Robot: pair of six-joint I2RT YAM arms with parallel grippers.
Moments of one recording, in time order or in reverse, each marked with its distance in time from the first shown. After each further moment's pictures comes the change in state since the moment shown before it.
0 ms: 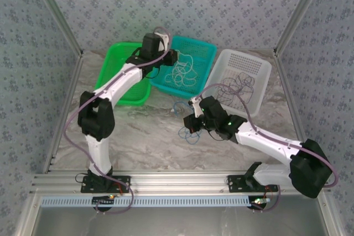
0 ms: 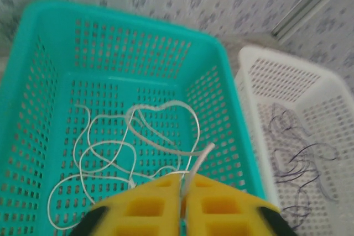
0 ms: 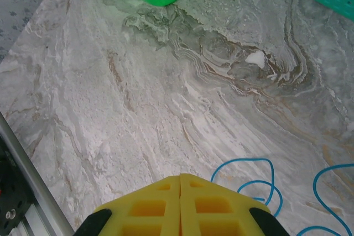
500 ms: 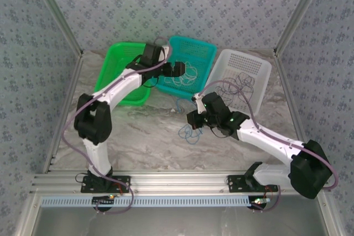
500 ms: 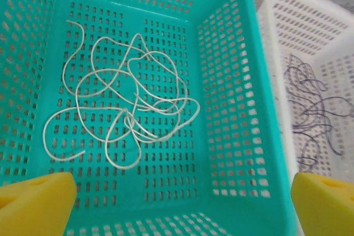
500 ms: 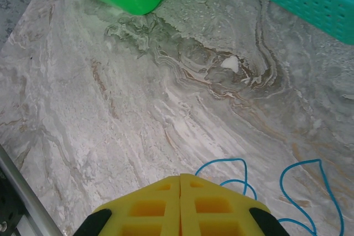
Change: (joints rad) left arm -0.024 -0.143 -0.208 -0.039 -0.005 -0.031; right arm -0.058 0.000 0.039 -0.059 0.008 -0.002
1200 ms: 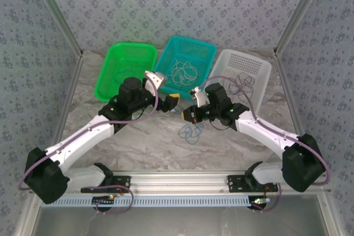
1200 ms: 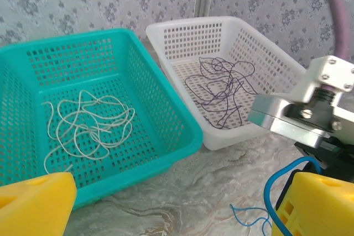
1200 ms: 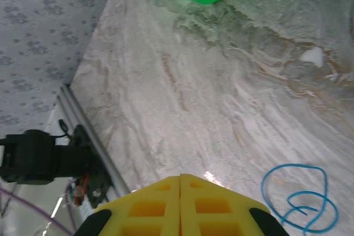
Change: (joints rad) left arm -0.167 -0.683 -0.676 0.345 -0.043 0.347; right arm -0.111 0.093 0.083 0.015 -0.399 0.055
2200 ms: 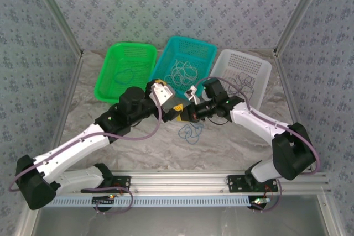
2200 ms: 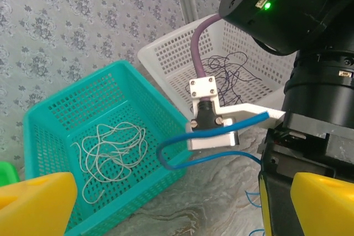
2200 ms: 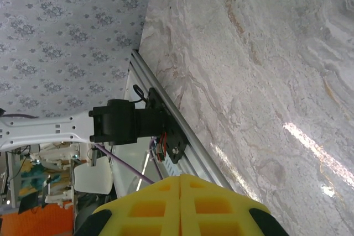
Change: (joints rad) left arm -0.175 -0.096 0.015 -0.098 -0.182 0.282; right arm -0.037 0.129 0.094 -0.084 -0.344 0.130
